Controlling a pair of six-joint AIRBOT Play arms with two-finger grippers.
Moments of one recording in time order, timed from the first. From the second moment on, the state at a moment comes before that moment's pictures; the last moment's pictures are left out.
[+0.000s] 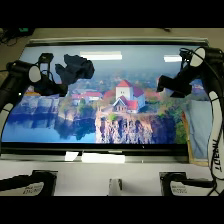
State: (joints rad) left arm -0.26 -1.40 1.47 1.69 -1.27 -1.77; right arm 0.05 -1.49 1.64 -1.46 1.50 1.83
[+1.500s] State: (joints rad) left arm -0.04 -2.15 2.06 1.24 -0.85 -1.83; right arm 0.05 -1.49 1.64 -1.18 1.33 1.76
